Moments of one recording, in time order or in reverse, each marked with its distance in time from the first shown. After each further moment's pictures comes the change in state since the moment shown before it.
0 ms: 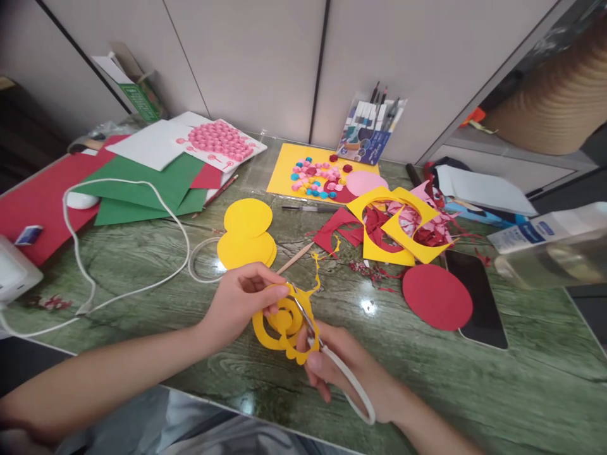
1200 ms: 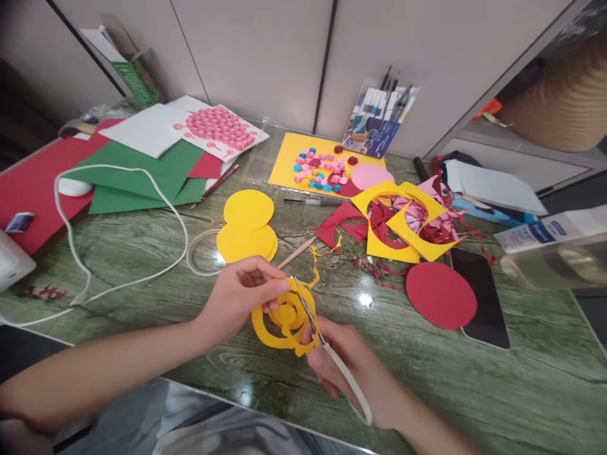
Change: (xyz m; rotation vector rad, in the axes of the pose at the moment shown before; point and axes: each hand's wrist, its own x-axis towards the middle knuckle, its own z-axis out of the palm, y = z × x) left_hand -0.001 -0.001 -0.002 -0.030 -0.012 -0.016; right_hand -0.006 -0.005 0.006 -0.136 0.086 -0.007
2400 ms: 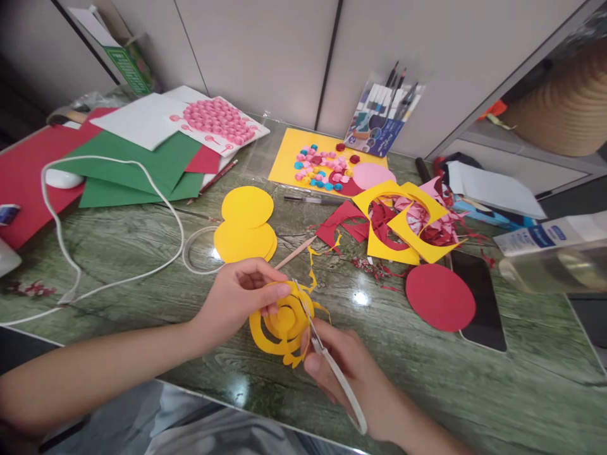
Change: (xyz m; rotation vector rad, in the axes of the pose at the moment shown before) left_hand 0.000 0.000 0.000 0.005 -0.021 -0.032; right_hand 0.000 -0.010 0.002 -0.106 -0.009 0.008
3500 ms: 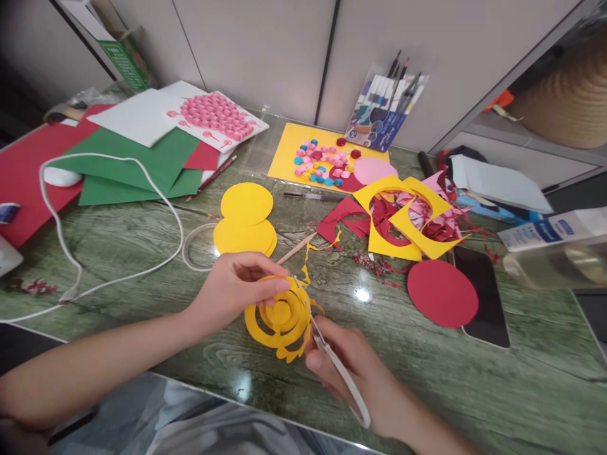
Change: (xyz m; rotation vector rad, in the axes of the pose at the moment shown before) left_hand 0.003 0.012 -0.004 0.086 -0.039 0.001; right_hand -0.006 0.004 0.000 0.121 0.009 0.070
